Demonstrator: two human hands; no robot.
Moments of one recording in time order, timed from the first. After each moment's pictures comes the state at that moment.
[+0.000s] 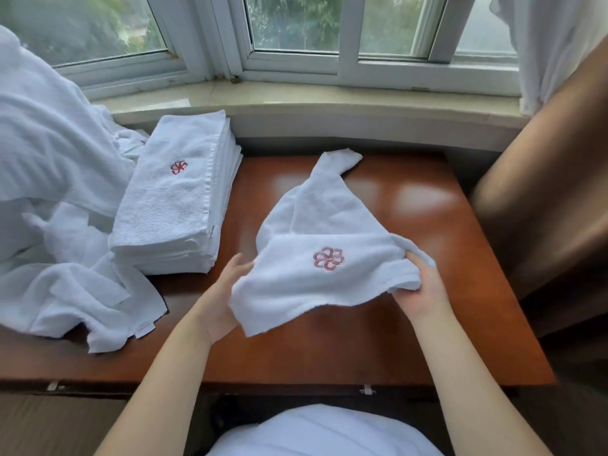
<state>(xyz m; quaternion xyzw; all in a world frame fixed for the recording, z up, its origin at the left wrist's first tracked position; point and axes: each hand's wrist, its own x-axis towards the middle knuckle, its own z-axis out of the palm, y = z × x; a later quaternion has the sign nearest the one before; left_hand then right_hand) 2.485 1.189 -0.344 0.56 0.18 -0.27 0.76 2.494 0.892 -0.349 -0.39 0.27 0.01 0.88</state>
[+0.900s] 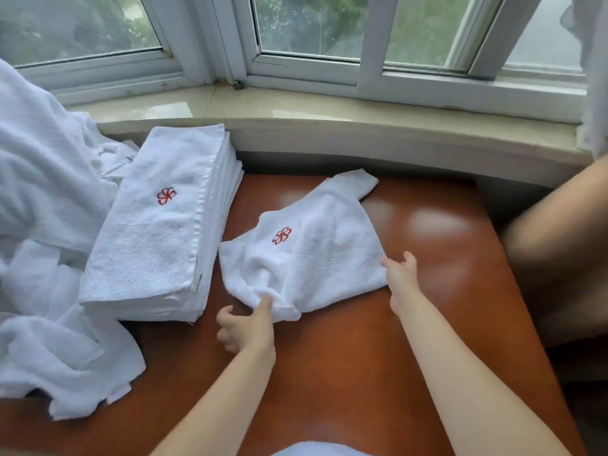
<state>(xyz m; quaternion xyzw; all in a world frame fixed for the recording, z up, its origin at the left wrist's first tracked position) 2.578 1.115 -0.397 0.64 0.57 0.01 0.52 2.655 0.903 -0.397 -0.64 0.38 0.06 0.67</state>
